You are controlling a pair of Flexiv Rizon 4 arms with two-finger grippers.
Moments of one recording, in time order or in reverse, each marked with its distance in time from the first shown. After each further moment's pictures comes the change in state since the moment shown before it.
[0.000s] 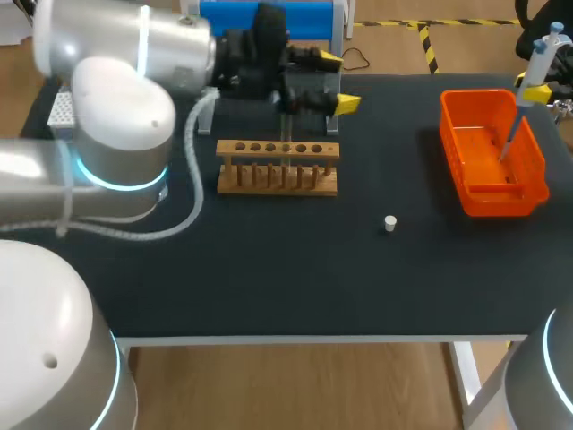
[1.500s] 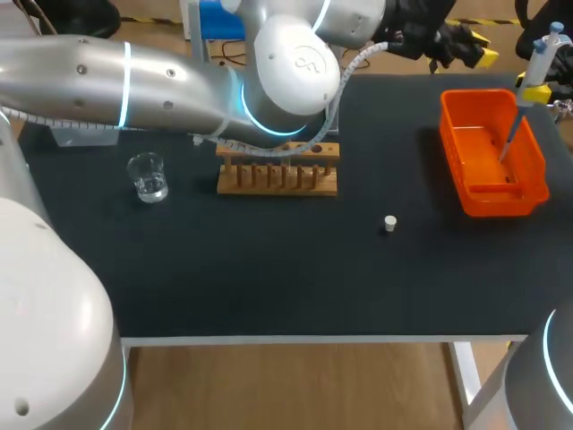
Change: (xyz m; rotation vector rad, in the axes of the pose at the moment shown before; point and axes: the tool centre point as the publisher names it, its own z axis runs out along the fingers) left arm -0.023 -0.066 0.189 -0.080 0.030 0.044; right arm 0.000 0.000 0.000 0.000 0.000 0.000
